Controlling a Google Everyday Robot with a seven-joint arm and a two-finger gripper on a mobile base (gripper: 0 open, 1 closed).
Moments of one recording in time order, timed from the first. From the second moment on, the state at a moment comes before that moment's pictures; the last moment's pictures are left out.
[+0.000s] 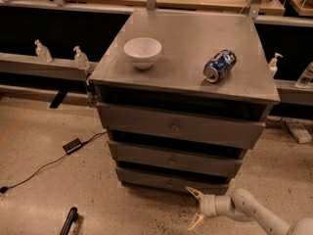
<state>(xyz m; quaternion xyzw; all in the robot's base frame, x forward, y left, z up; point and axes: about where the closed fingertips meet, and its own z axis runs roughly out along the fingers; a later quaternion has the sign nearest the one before) 0.500 -0.148 0.228 -0.58 0.63 0.31 0.41</state>
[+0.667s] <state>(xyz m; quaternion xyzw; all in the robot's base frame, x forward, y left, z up) 0.536 -0.175 0.180 -0.56 0.64 0.27 0.45</state>
